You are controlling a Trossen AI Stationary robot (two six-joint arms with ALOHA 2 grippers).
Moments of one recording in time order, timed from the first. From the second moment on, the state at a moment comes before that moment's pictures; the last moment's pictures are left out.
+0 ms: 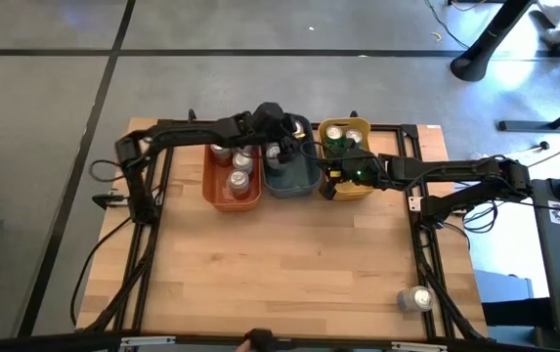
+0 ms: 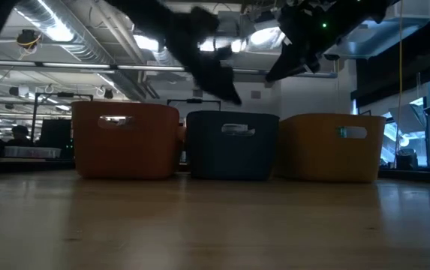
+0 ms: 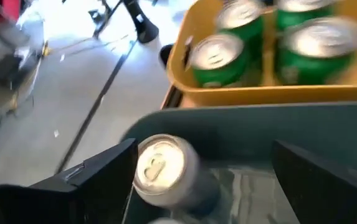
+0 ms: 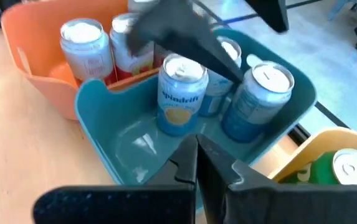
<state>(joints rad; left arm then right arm) 0.41 1.82 1.41 -0.17 -0.16 0.31 -0.12 1.25 0.89 -0.20 0.35 0.13</state>
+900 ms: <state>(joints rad) 0.16 0.88 0.71 -0.25 -0.17 -0.02 -0.12 1.25 0.99 -0.20 0.37 0.01</state>
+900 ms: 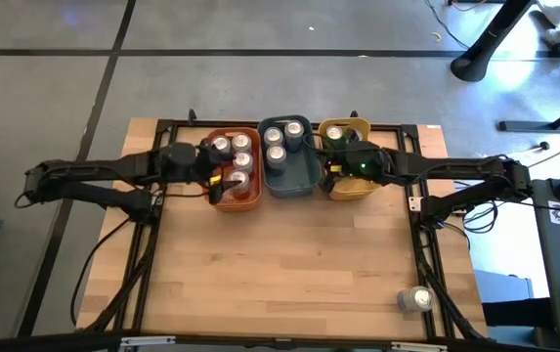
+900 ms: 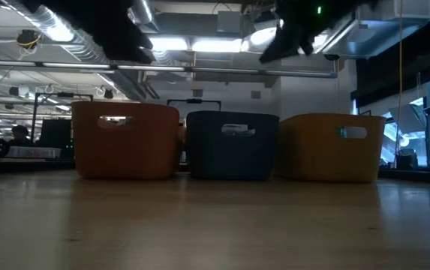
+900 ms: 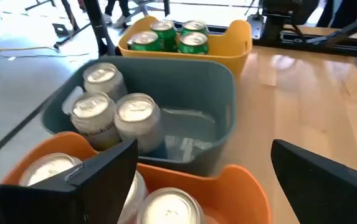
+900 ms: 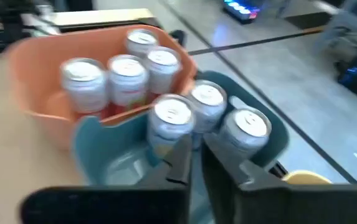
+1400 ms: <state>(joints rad) 0.13 0.86 0.66 -0.16 -0.17 0.01 0.16 1.32 1.51 -1.17 0.33 0.30</state>
